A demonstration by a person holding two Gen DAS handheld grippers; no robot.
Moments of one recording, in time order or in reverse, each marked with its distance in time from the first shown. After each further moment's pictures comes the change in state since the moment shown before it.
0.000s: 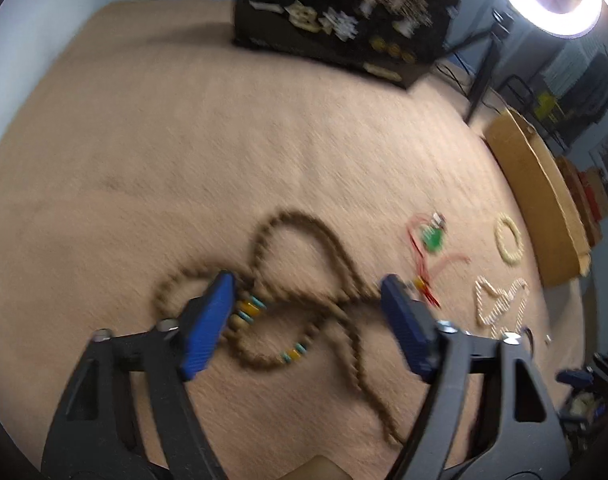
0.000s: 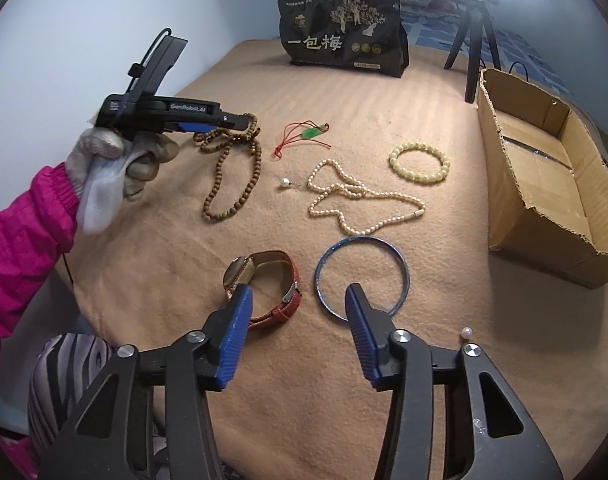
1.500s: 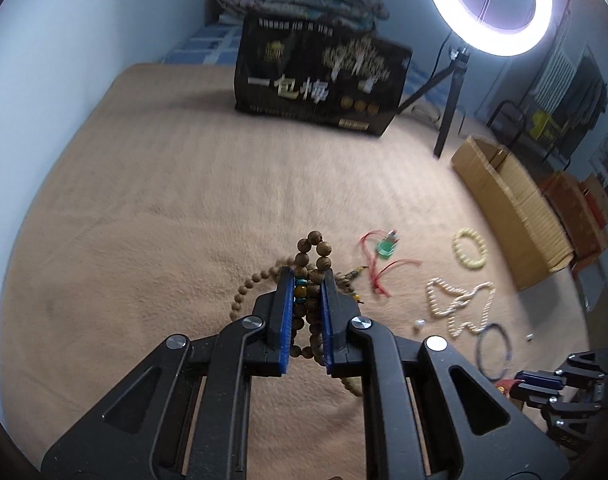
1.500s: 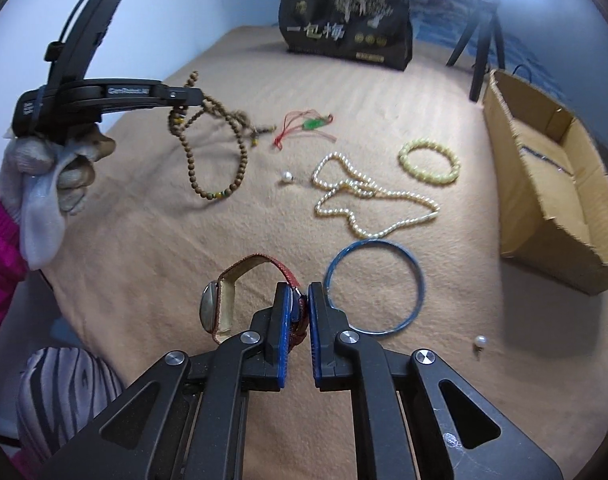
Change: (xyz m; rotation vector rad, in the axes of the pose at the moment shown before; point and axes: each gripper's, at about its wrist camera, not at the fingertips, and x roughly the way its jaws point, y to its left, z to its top) left arm -0.085 -0.024 -0.022 0.026 -0.218 0.048; right arm 0.010 0.018 0.007 -0.021 0.019 -0.075
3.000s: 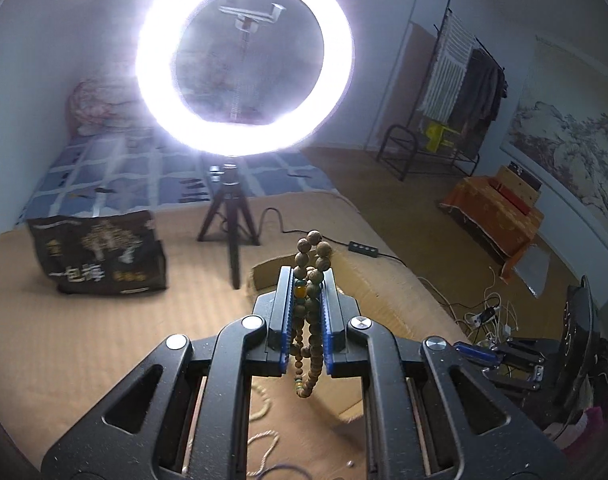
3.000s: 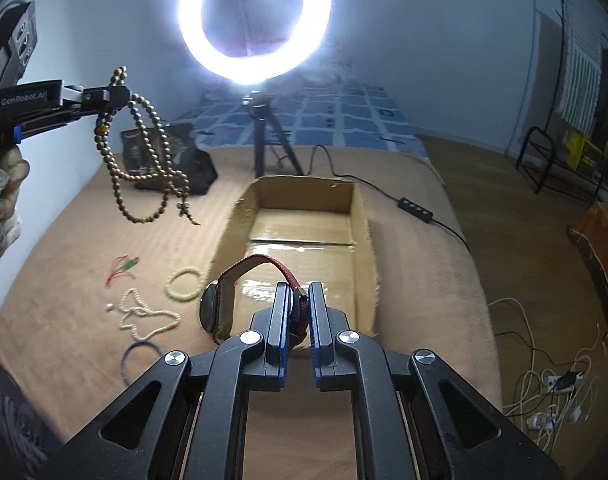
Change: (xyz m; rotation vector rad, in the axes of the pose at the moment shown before) left arm -0.026 -0.261 0.129 0.250 -0.179 -0.291; right arm -0.127 -0.186 0.022 0.200 -0.287 -0.299
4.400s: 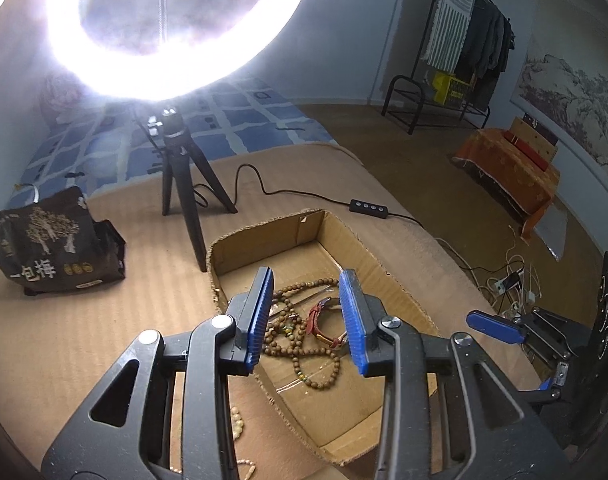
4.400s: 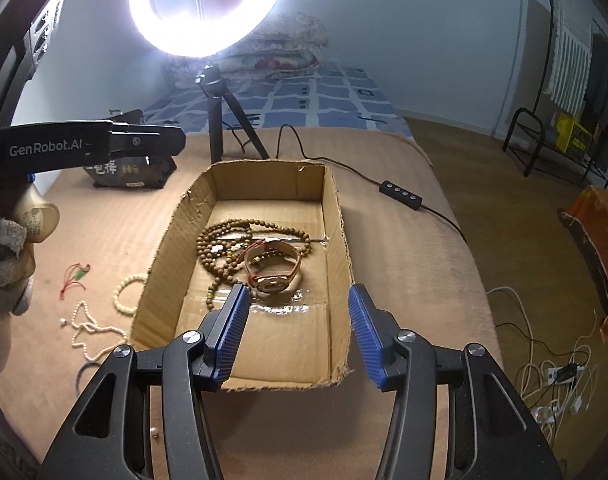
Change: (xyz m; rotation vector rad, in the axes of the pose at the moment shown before) left arm 0.097 -0.040 -0.018 0.073 0.134 0.061; right arm 0.048 -0.024 0.004 0.044 0.044 -0.059
